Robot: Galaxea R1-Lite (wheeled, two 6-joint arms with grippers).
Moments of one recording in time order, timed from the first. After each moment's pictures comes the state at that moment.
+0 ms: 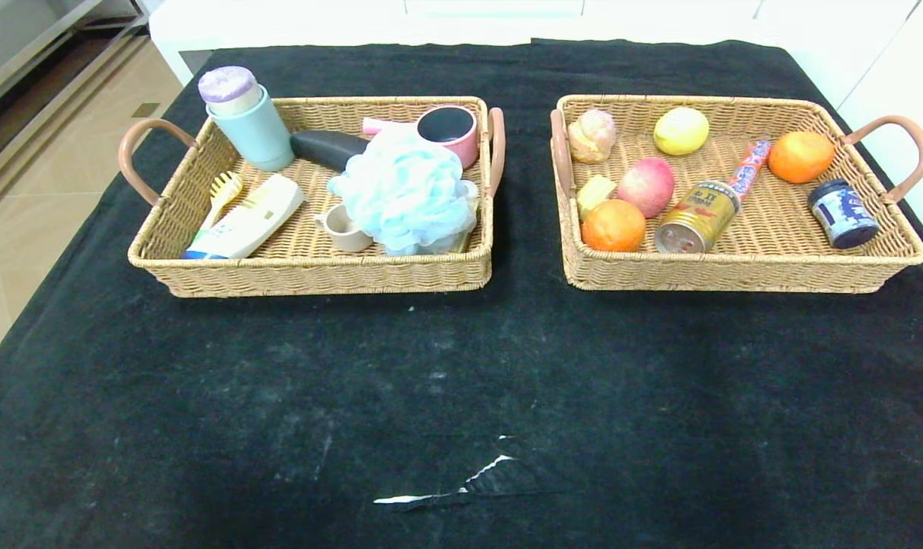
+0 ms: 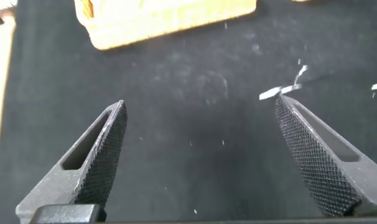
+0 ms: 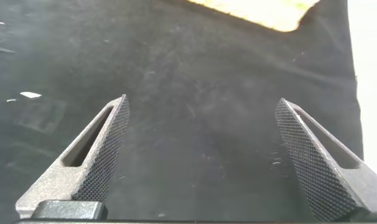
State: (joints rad) left arm 0.00 0.10 -0.60 0.44 -0.22 0.10; right arm -0.01 0.15 -0.32 0.16 0.18 -0.18
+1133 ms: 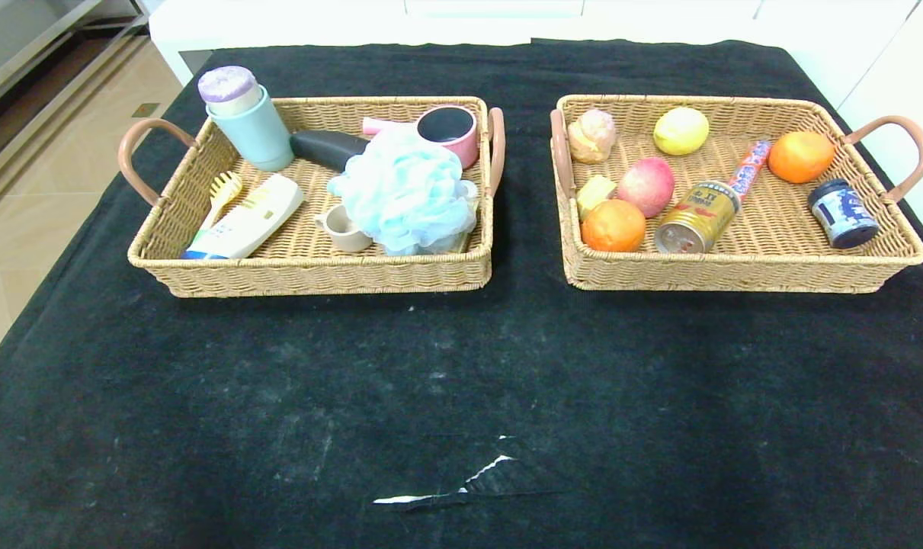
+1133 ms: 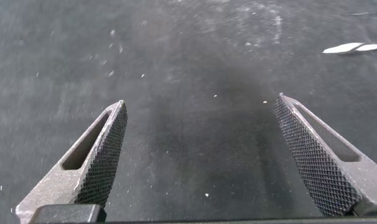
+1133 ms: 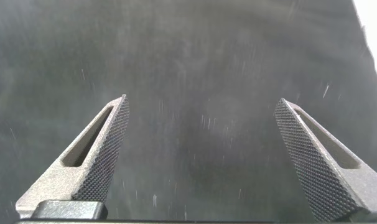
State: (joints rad) left arm 0.00 0.00 -0.06 0.08 -0.06 -0.01; right arm 0.00 0.00 0.00 -0.01 0.05 -0.13
